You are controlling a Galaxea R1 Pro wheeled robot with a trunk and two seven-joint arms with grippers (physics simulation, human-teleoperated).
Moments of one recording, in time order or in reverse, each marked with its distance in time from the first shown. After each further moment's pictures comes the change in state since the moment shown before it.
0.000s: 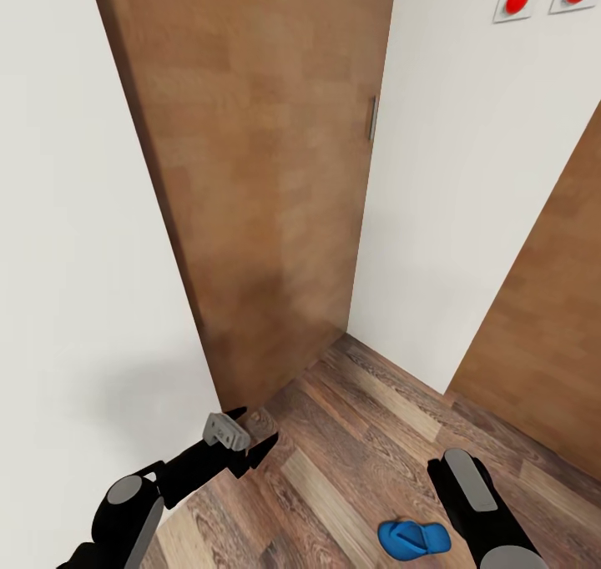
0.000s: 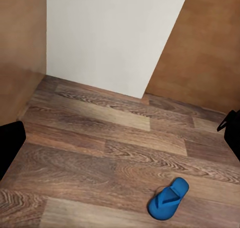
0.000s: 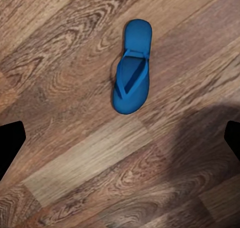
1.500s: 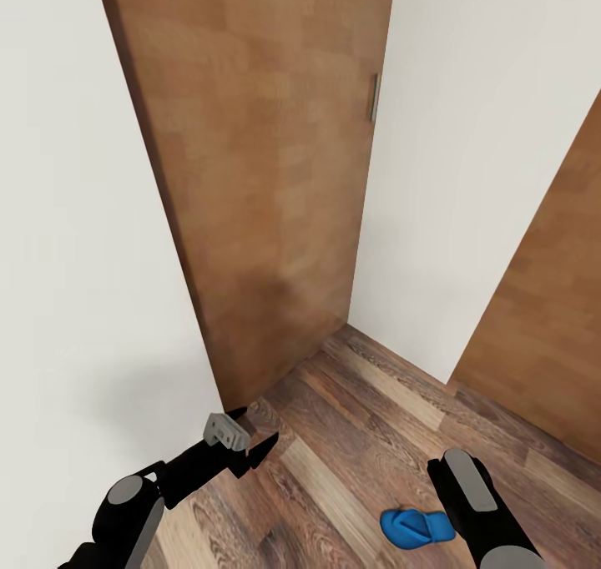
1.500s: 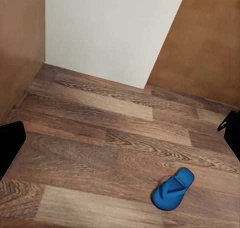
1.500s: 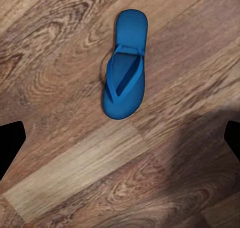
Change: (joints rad) left arm 0.000 -0.002 0.000 0.003 -0.001 -0.001 0.001; right arm 0.000 0.000 0.000 0.001 0.000 0.000 0.000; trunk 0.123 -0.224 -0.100
